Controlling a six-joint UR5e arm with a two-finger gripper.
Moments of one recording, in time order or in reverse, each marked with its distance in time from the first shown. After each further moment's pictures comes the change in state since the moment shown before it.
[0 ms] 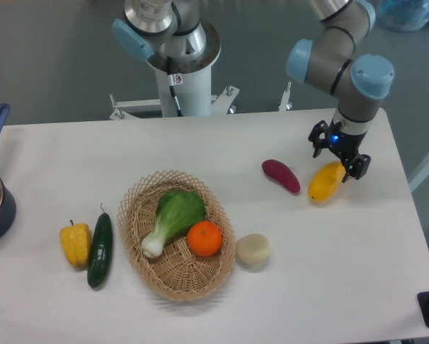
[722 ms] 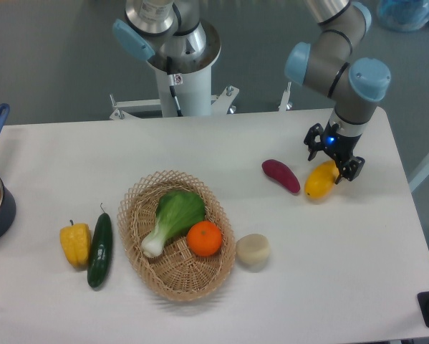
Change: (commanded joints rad) arm 0.003 -0.011 0.000 0.018 -0.015 -0.009
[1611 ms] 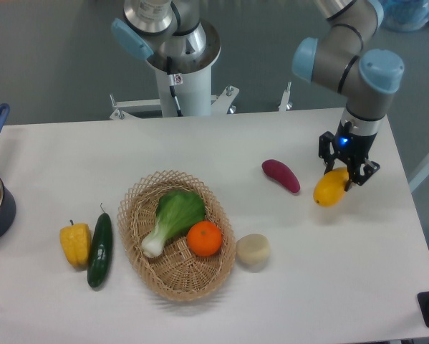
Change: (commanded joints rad) arm -0.040 0.060 0.152 -0.015 -0.378 -0.211
